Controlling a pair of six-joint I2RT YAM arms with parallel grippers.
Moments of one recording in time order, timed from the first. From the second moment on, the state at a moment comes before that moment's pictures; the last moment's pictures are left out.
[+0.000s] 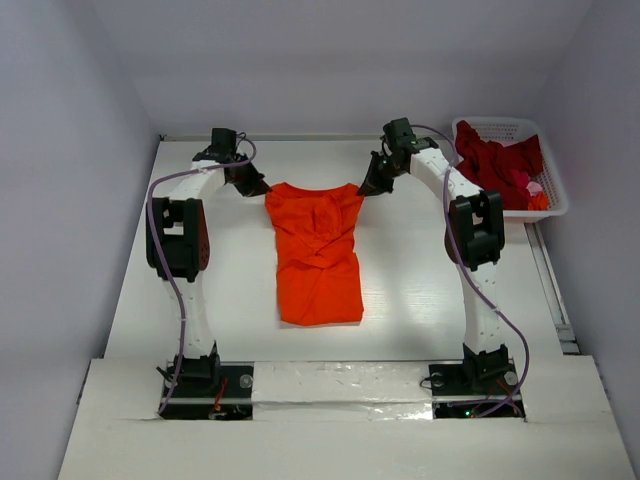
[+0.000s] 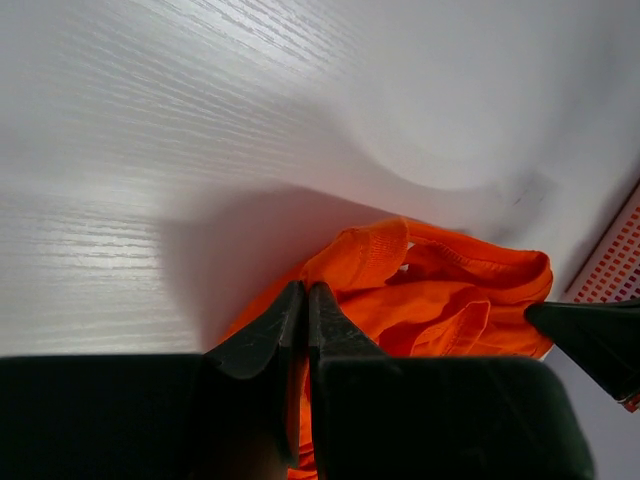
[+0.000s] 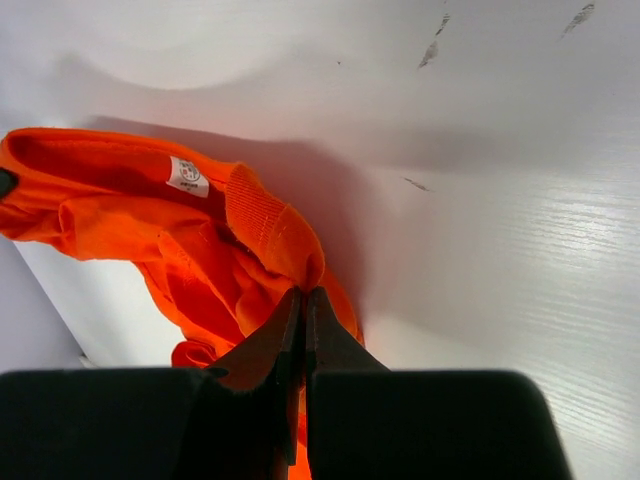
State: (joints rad) left arm -0.08 2.10 1.66 -0.52 0.35 -0.74; right arm 0.30 2.31 2.05 -0.78 -0.39 0.60
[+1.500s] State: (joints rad) left arm -0.10 1.66 1.38 -0.64 0.36 -0.73; right arm 0.33 1.91 1.60 -0.72 -0.47 0.56
